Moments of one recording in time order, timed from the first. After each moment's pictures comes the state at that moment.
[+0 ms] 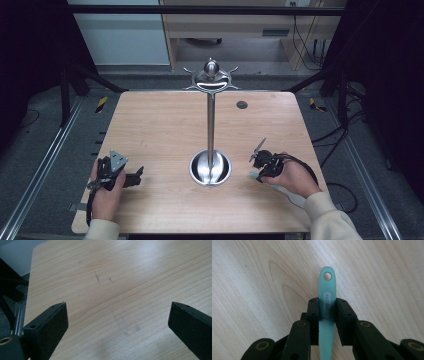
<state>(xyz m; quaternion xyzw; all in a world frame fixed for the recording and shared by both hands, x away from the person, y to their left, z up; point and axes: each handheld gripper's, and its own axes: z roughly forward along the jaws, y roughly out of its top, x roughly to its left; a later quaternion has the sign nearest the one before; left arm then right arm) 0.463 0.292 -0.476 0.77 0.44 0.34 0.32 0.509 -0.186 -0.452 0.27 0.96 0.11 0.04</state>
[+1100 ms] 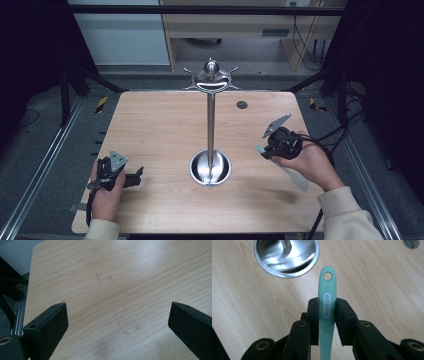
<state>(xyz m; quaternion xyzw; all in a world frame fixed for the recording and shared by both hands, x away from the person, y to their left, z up) 0.463 0.293 -0.476 0.77 0.45 0.33 0.31 0.501 -0.203 -0.347 0.27 0.93 0.22 0.13</state>
